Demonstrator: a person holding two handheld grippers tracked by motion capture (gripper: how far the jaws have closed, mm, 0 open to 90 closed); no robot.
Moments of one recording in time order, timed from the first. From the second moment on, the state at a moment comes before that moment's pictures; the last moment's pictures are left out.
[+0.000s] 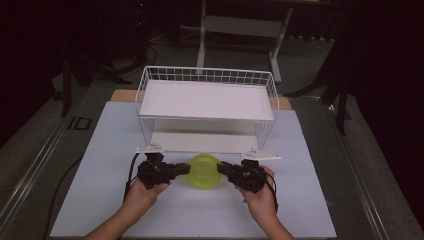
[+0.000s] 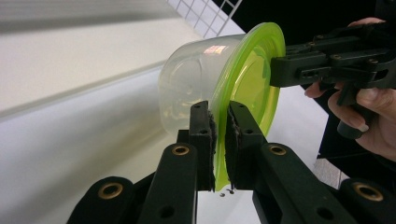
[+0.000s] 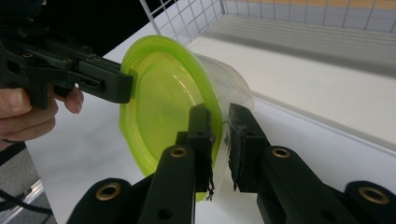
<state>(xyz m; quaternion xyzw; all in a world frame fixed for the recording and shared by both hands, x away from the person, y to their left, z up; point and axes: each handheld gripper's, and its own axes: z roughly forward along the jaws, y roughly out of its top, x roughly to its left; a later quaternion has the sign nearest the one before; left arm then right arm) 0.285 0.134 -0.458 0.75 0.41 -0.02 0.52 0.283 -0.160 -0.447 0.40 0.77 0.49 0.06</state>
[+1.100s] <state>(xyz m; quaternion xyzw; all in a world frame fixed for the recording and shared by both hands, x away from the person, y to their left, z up) 0.349 0.117 -0.479 0.72 0.45 0.04 0.52 0.349 -0.156 -0.465 0.45 0.75 0.47 0.10</state>
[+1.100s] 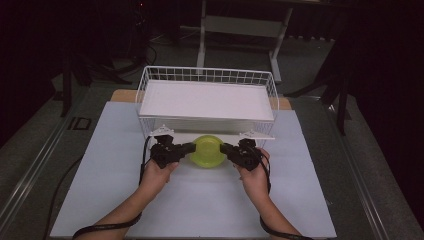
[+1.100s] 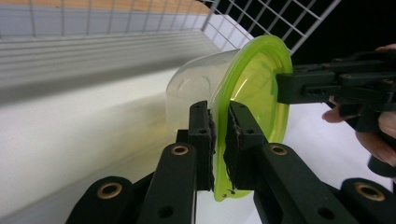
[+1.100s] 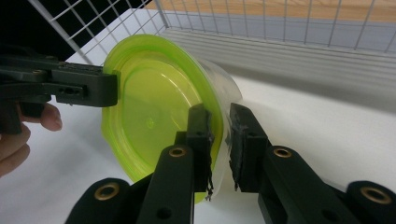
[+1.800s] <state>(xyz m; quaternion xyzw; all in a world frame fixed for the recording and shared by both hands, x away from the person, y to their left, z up) 0.368 0.116 -0.499 0.71 0.48 0.05 0.51 0.370 -0.148 -0.482 0.48 0.74 0.47 0.10</state>
